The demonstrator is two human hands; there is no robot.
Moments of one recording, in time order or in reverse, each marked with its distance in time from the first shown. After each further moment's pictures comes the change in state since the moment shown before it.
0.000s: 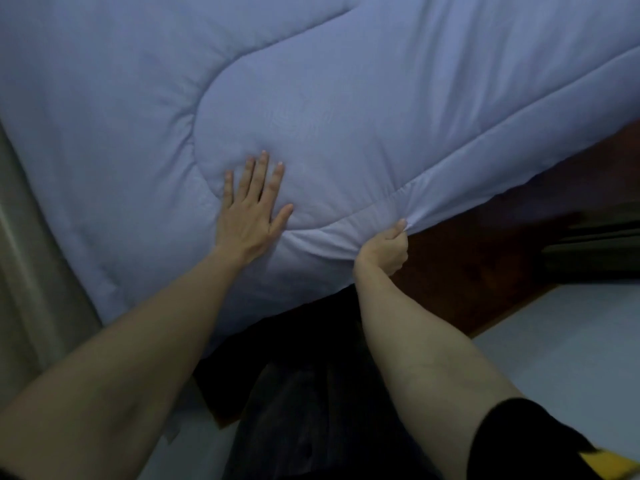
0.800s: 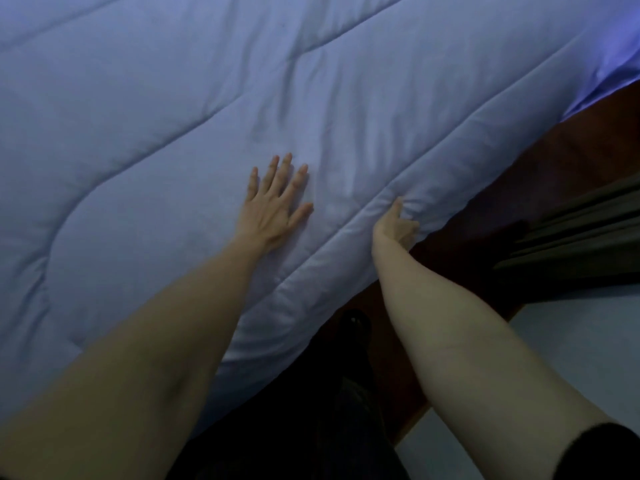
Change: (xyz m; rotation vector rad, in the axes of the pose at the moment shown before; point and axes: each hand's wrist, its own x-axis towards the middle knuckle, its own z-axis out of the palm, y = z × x) left_hand 0.222 0.188 -0.006 -0.010 -0.057 0.250; right_hand 0.246 -0.128 -0.035 0.251 -0.069 0.187
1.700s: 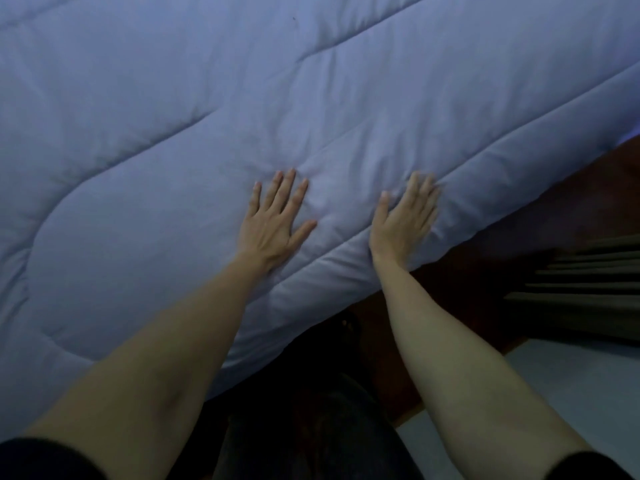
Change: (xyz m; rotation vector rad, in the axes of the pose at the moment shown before) left_hand 0.032 0.039 0.020 0.005 -0.012 -0.136; right_hand 0.067 -0.031 0.010 -0.563 0.025 -0.957
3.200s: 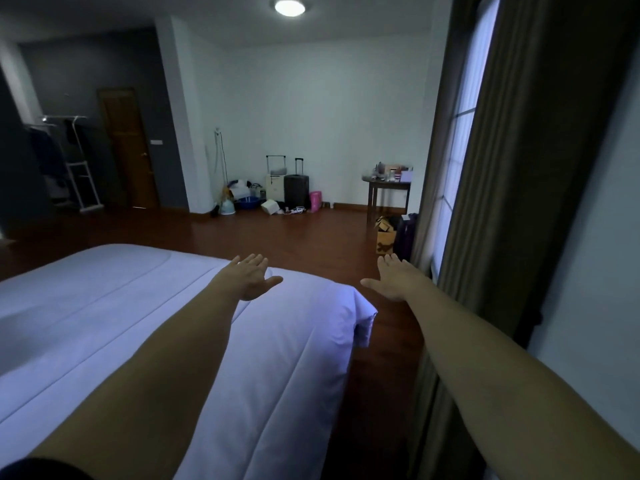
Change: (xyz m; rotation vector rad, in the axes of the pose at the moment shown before) left_hand 0.208 0.368 -0.456 0.304 0.056 0.592; right_hand 0.233 0.090 -0.569 -0.561 -0.097 0.088
